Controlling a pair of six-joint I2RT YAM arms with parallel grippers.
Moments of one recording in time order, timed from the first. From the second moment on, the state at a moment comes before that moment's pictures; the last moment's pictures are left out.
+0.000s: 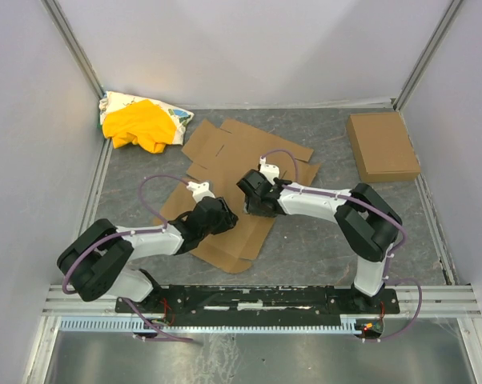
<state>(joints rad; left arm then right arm) -0.76 1.41 0.45 0.26 -0.23 -0.92 0.87 1.86 1.18 -0.41 0.35 0.95</state>
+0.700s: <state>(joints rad) -0.78 0.91 0.62 -0.27 -0.48 -0.80 0.81 1.62 1.15 -0.62 0.42 0.80</state>
